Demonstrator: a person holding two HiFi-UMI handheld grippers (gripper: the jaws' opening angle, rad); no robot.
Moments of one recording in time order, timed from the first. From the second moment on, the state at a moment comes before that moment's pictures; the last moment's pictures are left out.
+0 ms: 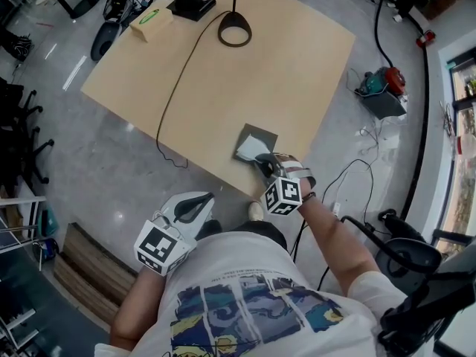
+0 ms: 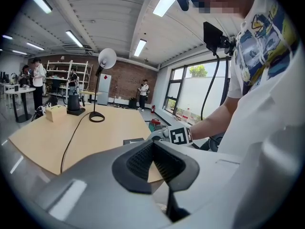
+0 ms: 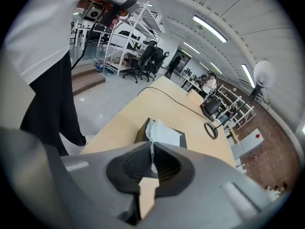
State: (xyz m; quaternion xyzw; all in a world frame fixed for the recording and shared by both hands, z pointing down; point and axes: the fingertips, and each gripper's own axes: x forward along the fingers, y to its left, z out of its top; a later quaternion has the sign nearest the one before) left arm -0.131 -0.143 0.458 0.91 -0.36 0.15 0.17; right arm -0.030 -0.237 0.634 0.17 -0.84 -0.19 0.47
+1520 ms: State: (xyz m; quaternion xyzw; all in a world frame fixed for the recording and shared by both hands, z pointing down) left arm -0.153 -0.145 0.447 0.93 -0.32 0.11 0.16; right arm -0.017 -0.258 0.555 0.28 -0.85 -0.08 0.43
